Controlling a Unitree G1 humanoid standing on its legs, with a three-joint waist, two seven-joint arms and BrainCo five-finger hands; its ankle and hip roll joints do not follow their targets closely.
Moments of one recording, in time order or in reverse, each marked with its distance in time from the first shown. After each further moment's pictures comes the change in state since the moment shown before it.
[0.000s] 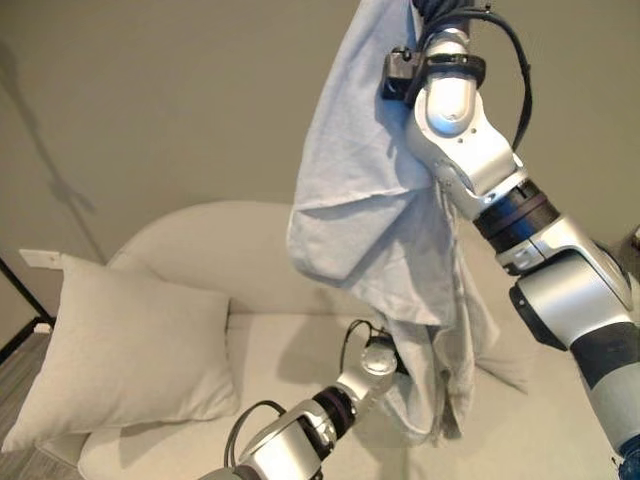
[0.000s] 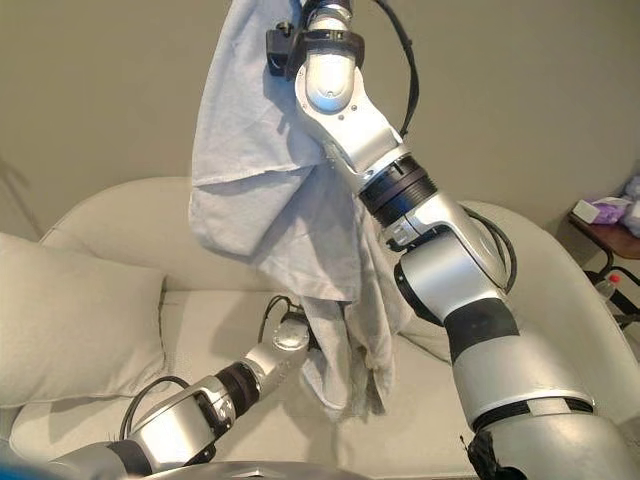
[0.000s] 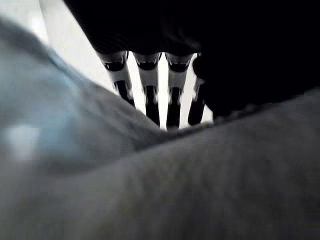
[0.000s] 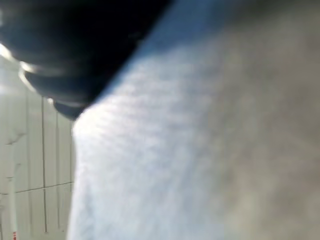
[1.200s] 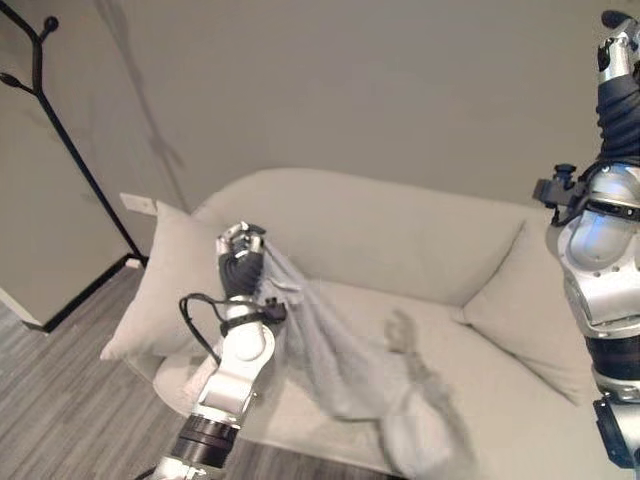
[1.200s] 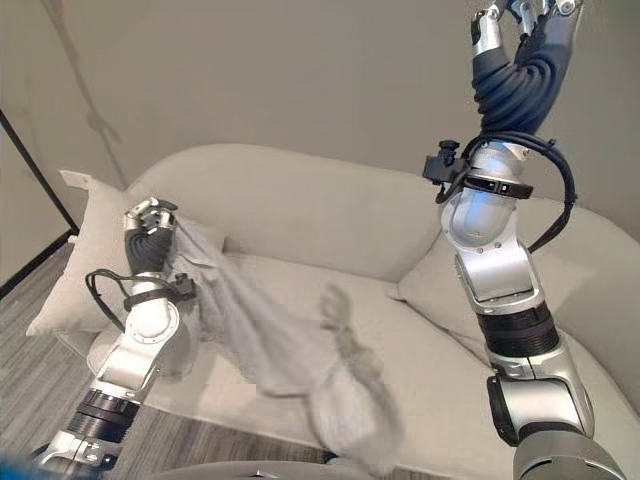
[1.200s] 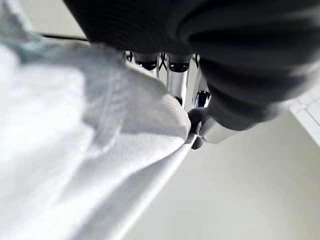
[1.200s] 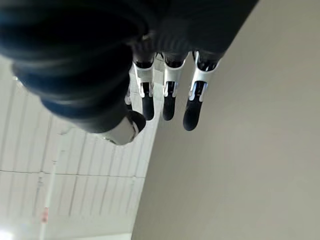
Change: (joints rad) left arm 0.413 0.466 0.661 -0.930 0.579 -0.007 0.351; right arm 0.766 -0.321 -0.437 -0.773 -0.443 0.021 0.040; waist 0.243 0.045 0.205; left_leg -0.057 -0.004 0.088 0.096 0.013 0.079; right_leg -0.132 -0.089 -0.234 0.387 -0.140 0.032
